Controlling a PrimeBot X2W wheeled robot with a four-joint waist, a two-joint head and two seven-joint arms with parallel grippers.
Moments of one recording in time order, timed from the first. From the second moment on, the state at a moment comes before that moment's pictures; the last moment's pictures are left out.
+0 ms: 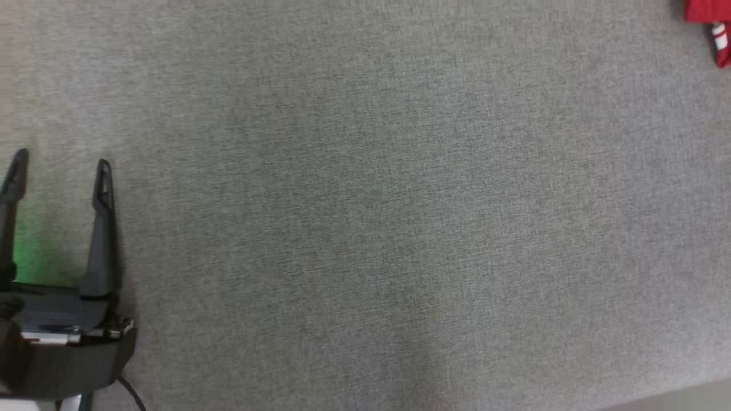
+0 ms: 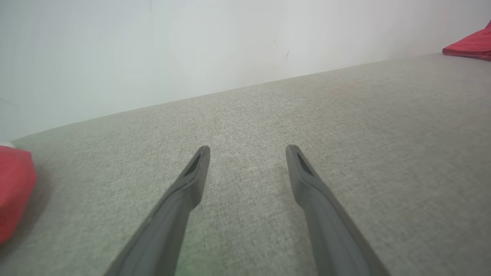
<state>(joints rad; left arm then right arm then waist) -0.21 0.35 0.01 -0.27 -0.13 -0.05 -0.18 -1.27 -0.86 0.27 0.91 0.32 0.13 -0.17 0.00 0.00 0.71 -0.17</state>
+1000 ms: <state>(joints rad) -0.12 0.27 0.02 -0.10 -0.20 -0.01 -0.25 -1.06 -0.68 0.18 0.58 0.25 0.13 -0.23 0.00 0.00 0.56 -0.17</state>
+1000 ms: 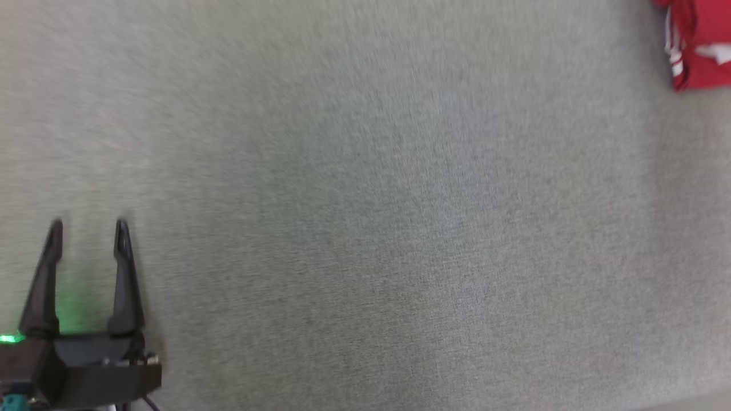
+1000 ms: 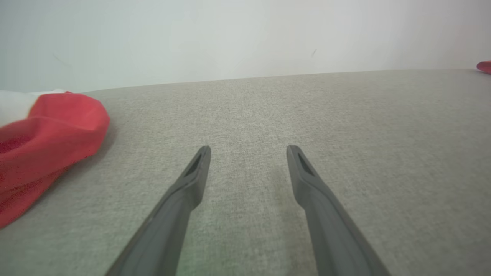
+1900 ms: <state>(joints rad) 0.06 0.19 0.04 0.03 -0.21 -0.04 -0.26 -0.34 -0.41 0.04 0.27 0.31 0.13 -0.21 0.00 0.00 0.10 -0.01</state>
